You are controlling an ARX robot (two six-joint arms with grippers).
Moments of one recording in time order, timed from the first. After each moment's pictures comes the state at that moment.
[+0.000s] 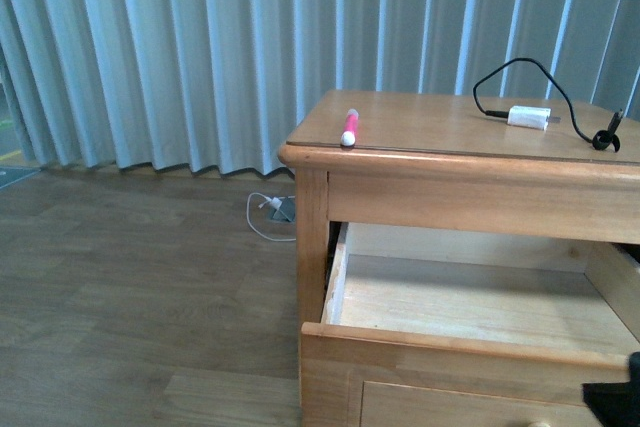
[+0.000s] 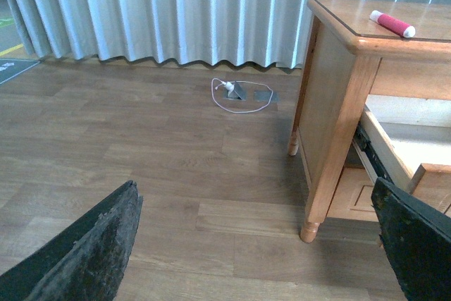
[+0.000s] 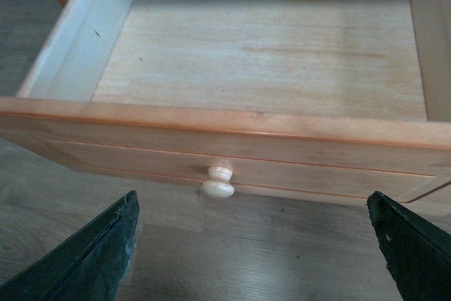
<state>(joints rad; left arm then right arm) 0.00 0.00 0.02 0.00 0.00 0.00 0.14 1.13 0.38 0.20 -0.03 0.19</state>
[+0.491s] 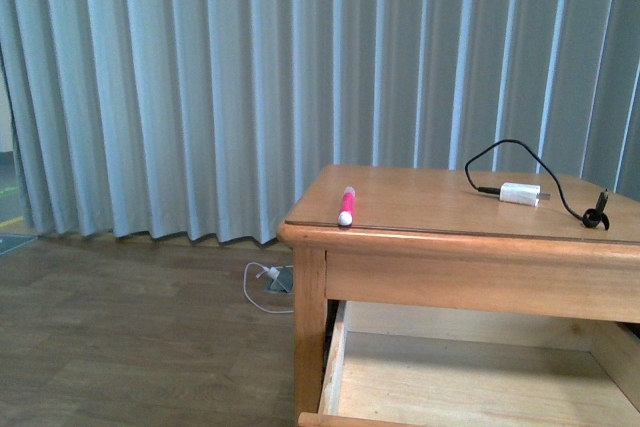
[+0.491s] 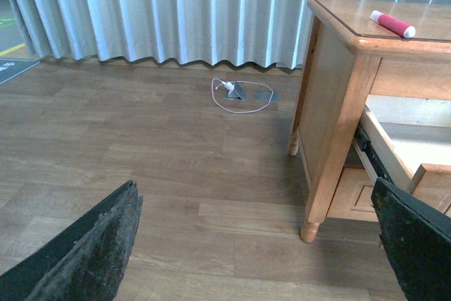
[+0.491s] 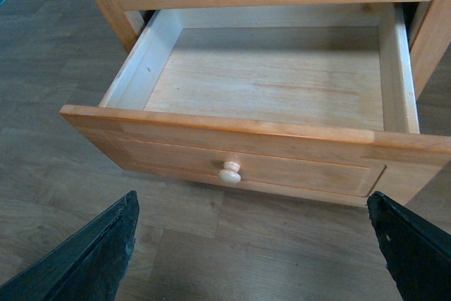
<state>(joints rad) 0.00 0.00 0.02 0.00 0.00 0.00 -0.02 0.59 0.38 -0.22 -0.21 0.10</state>
